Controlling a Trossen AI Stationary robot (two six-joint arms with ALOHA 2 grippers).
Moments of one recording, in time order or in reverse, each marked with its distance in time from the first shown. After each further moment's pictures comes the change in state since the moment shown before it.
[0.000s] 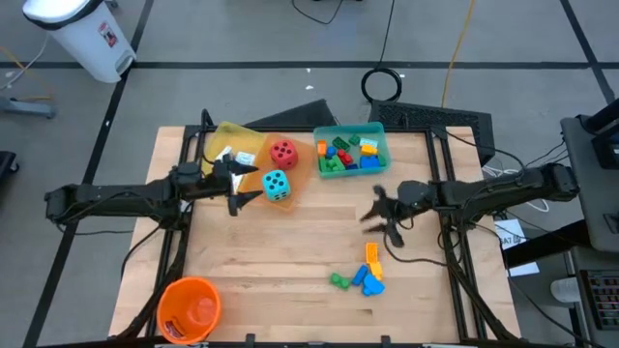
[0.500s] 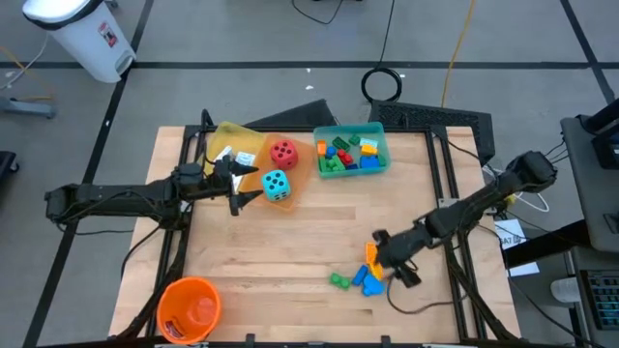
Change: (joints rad) left arm 0.000 0.002 -0.014 -0.009 -0.022 -0.030; right arm 0.413 0.275 0.063 -0.123 0.013 0.127
